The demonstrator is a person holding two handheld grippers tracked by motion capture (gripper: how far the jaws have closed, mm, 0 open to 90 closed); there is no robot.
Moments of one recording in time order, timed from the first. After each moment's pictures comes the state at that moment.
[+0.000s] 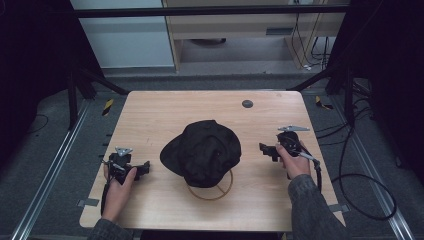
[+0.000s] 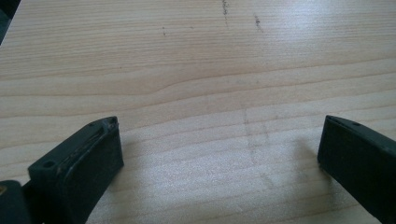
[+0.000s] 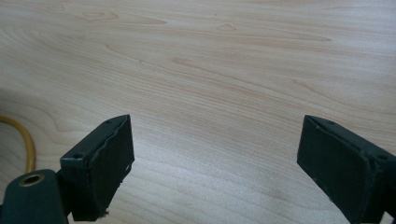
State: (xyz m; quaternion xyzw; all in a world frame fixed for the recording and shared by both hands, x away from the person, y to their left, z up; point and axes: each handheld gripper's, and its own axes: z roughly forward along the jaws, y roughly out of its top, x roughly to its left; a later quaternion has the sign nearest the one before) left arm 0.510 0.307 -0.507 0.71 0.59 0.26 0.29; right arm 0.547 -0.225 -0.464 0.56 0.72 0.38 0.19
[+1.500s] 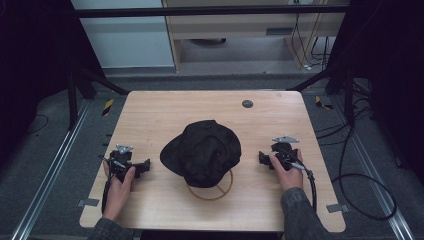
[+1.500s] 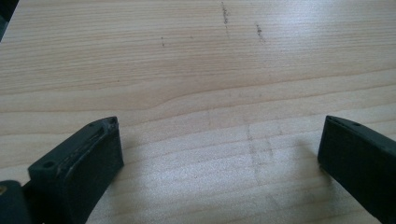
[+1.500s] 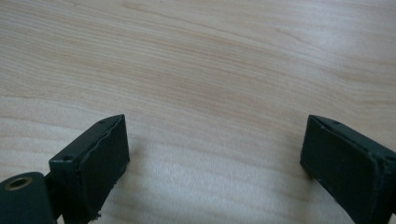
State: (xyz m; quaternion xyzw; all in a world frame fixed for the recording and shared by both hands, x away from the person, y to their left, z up) left arm 0.520 0.307 -0.508 0.71 0.59 0.25 0.29; right arm 0.538 -0.216 -0.511 0.57 0.71 0.31 0.26
